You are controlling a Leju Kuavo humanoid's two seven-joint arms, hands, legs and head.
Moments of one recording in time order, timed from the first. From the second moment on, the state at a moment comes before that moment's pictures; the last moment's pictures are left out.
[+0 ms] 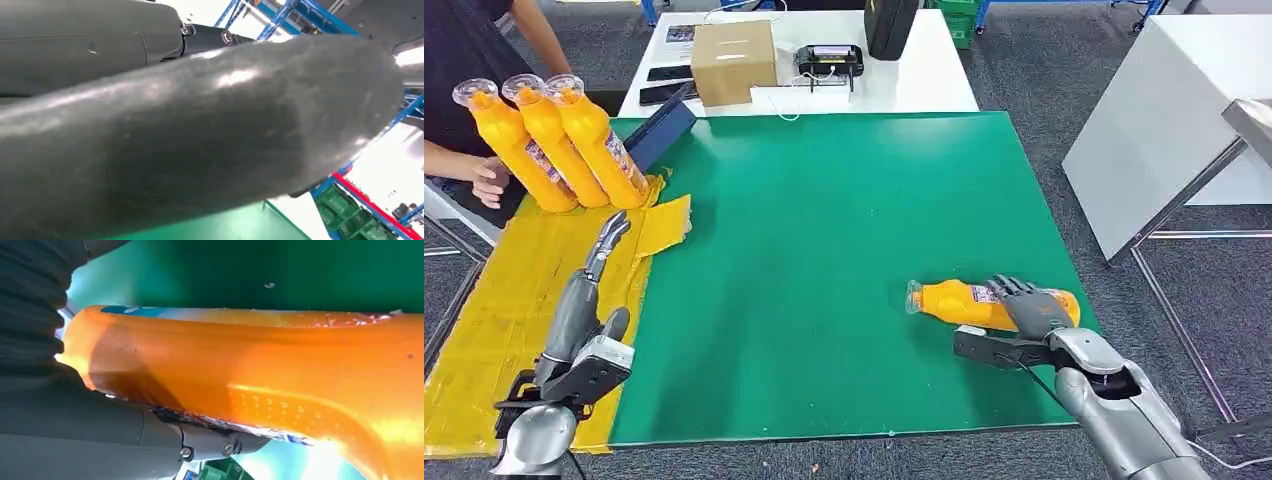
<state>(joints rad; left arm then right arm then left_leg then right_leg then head) -0.04 0.09 -0.04 -1.71 -0.65 0.09 -0.38 -0.25 -0.42 0.36 -1.22 1.00 0.23 0.09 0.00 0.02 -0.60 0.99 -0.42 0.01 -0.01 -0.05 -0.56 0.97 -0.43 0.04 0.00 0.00</state>
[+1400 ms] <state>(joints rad) -0.01 0.09 0.01 -1.73 -0.64 0.06 -0.40 -0.12 -0.45 0.22 -1.38 0.95 0.32 0.09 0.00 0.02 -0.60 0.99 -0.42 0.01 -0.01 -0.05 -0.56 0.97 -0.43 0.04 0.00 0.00</state>
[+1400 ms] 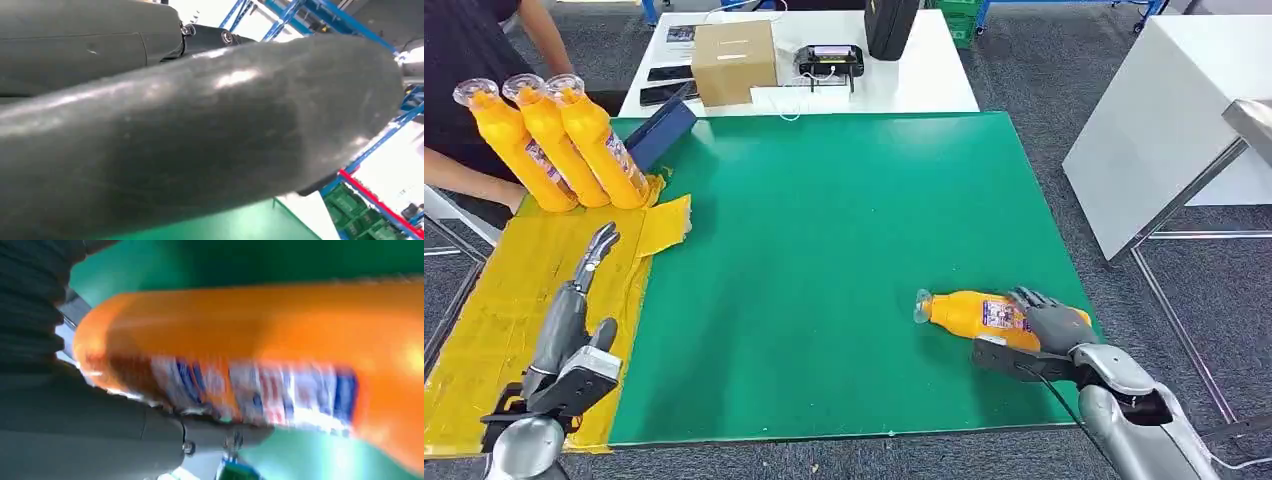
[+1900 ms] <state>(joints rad) -0.13 0.10 -0.04 -1.63 -0.60 0.04 -0.40 -0.08 -0.60 0.25 -1.32 0.85 0.40 0.06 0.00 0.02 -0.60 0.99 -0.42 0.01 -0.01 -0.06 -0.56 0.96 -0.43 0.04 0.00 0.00</state>
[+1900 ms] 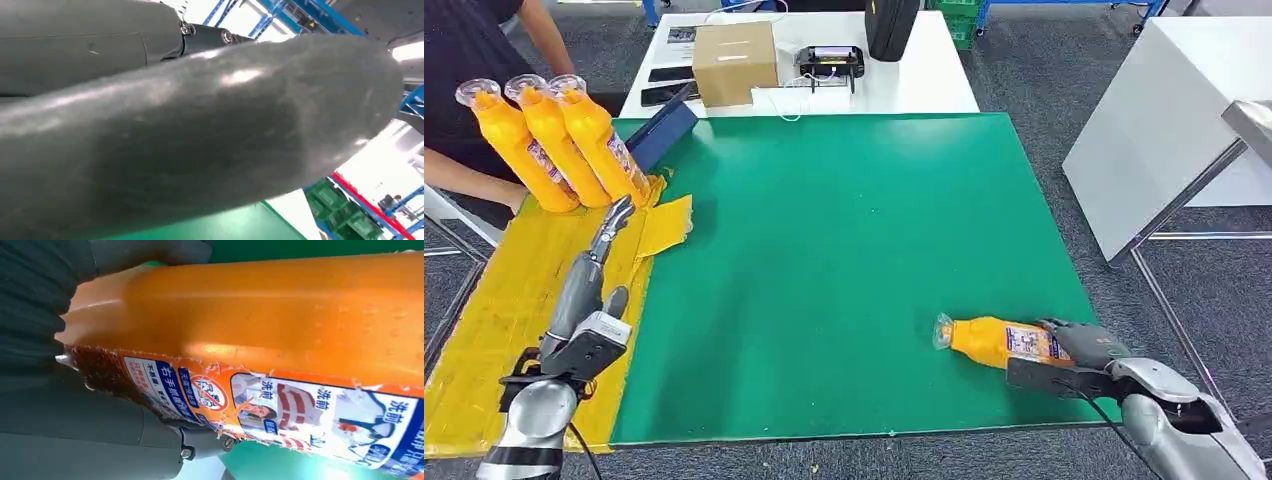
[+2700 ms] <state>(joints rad) 0.07 0.06 -0.01 -1.75 0.08 -0.33 -0.22 0.04 -0.20 0.15 -1.61 0.25 0.11 0.02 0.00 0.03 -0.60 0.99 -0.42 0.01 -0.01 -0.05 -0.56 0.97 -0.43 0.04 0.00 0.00</state>
